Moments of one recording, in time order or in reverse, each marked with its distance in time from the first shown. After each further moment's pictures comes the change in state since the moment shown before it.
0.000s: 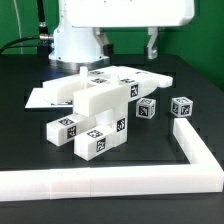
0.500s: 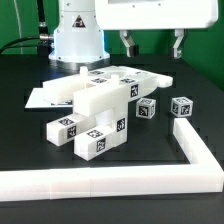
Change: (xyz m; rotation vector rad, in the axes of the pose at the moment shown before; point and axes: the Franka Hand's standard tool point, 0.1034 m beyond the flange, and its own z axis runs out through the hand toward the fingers) arm -0.038 -0.012 0.009 0.000 -0.005 -0.006
